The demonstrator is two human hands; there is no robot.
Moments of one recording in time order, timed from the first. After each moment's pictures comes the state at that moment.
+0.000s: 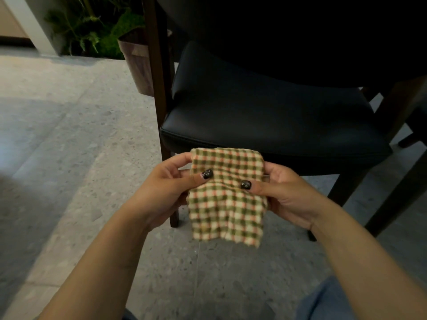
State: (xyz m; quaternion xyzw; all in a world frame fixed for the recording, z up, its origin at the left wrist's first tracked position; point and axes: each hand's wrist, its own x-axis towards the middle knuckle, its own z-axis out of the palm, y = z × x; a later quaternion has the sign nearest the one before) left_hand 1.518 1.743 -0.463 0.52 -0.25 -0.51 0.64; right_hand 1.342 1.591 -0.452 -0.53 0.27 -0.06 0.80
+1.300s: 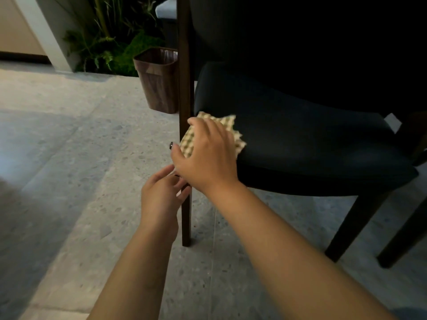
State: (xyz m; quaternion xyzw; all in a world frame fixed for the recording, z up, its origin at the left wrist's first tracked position) left_hand 1.553 1.742 -0.474 0.57 0.04 -0.30 0.77; right_hand 1.520 1.655 -0.441 -0.89 0.24 -0.35 0.12
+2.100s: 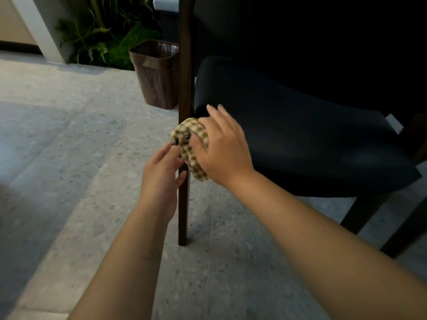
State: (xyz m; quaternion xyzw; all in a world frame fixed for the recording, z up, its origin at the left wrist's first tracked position) left_hand 1.579 1.723 -0.477 0.56 -0.05 -0.32 0.77; right_hand 1.518 1.615 -0.457 -0.93 0.21 -0.28 0.12
